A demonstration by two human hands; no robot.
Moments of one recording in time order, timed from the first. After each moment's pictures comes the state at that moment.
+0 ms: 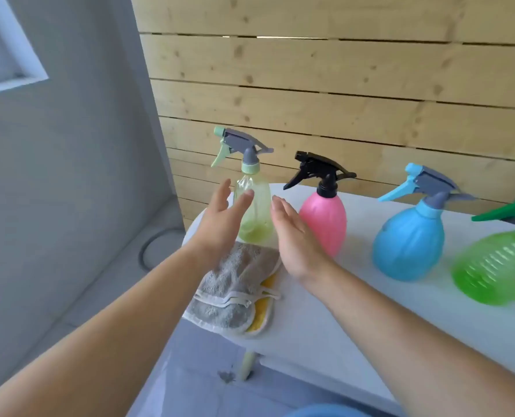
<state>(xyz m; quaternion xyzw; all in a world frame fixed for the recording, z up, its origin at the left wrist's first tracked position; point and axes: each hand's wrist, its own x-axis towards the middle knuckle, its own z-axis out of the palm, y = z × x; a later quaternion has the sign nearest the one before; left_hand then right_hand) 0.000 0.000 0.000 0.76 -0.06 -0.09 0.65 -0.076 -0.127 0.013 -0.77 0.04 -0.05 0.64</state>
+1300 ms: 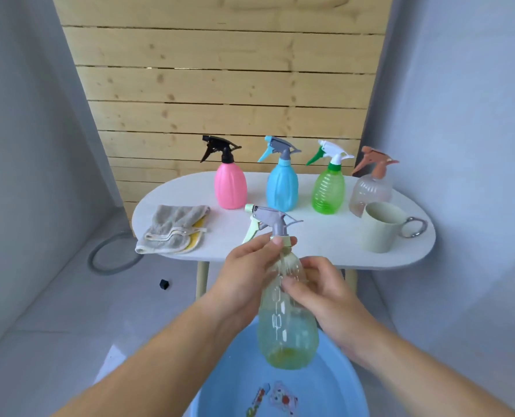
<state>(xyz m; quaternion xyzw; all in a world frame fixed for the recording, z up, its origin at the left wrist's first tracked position) -0.320 -0.045 0.029 0.53 -0.07 -0.33 0.78 -0.412 -0.161 -0.003 -0.71 0.14 -0.10 0.68</state>
